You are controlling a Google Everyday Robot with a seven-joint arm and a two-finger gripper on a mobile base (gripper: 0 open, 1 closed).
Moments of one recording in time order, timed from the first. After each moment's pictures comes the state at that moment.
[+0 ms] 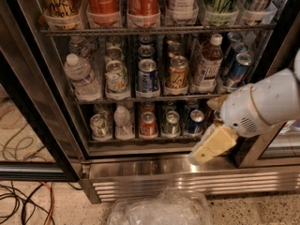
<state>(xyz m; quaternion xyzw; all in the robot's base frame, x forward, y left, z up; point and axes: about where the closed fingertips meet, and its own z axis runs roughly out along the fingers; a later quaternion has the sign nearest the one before) 0.432 -0.126 0.850 -0.51 0.80 0.17 0.27</state>
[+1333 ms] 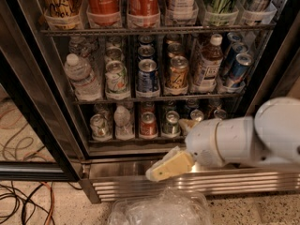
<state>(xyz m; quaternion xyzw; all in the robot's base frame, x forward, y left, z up) 0.421 -0.047 0.803 -0.44 0.79 0.25 0.36</state>
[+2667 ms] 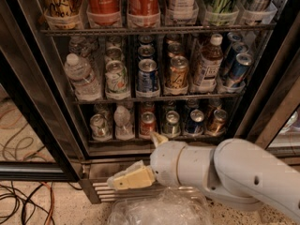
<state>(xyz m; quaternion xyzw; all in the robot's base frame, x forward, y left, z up) 0.412 0.037 0.771 -0.37 0.76 0.31 0.43</state>
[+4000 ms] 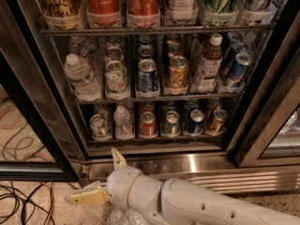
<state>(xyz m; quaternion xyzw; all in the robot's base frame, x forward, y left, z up) 0.409 0.151 0.706 -0.32 0.71 0.38 0.51</state>
